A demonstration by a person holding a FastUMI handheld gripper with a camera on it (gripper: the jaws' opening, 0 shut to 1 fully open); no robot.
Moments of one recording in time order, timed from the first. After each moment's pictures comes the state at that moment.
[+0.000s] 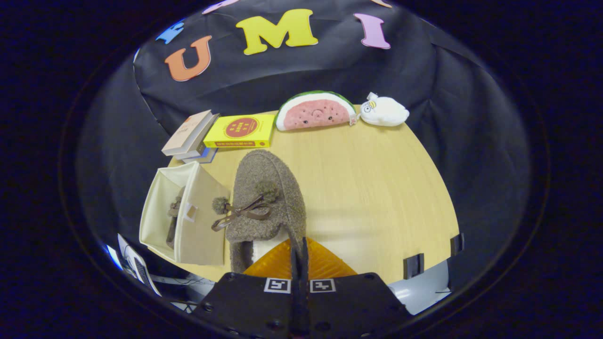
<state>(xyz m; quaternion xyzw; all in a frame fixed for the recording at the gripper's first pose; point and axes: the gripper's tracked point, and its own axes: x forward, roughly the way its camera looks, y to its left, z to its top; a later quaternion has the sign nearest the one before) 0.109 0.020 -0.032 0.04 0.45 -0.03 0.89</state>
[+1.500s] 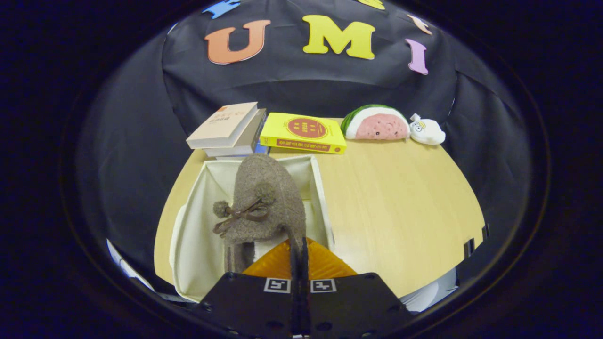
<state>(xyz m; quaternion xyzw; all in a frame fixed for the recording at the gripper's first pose) 0.165 0.276 -0.111 0.00 0.41 -0.06 0.91</state>
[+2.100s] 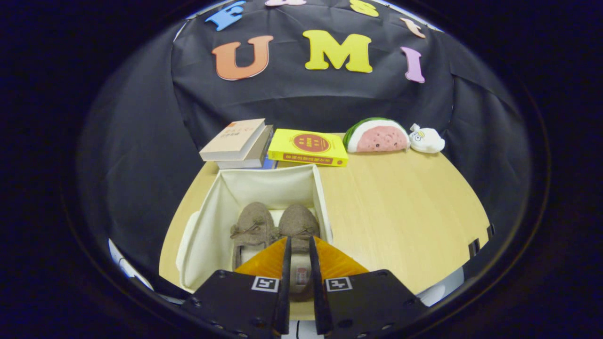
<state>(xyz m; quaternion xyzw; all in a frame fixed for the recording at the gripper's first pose) 0.144 0.274 -0.082 0.02 0.34 -0.03 0.94</state>
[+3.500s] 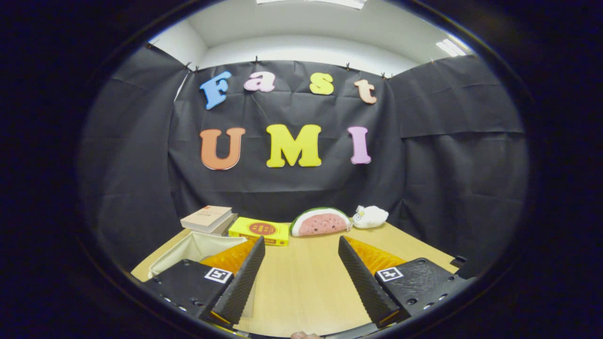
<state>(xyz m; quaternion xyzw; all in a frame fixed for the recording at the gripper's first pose) 0.047 0.116 0.046 0.00 0.01 -0.09 1.00</state>
